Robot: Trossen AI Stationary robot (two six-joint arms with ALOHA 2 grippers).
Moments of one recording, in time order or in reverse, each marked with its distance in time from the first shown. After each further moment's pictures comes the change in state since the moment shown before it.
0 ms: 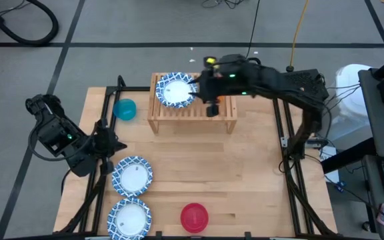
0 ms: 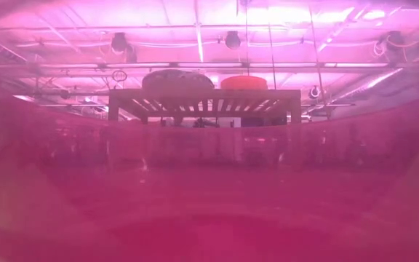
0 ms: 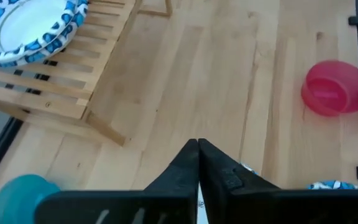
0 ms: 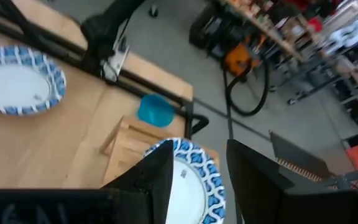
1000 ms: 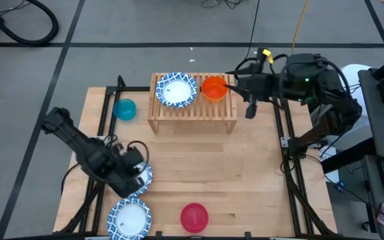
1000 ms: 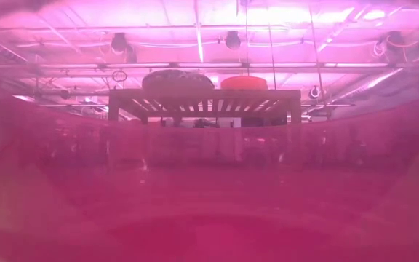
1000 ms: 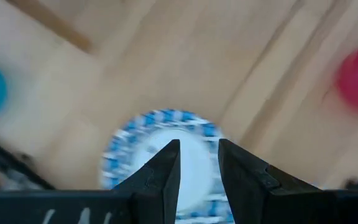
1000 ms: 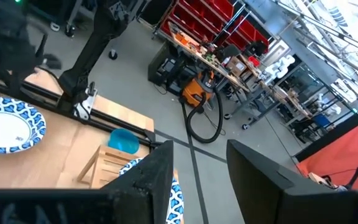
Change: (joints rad) left arm 0.102 0.341 -0.001 0.047 0.273 -0.385; right arm 0.179 -0.275 0.000 -0.035 0.238 0.028
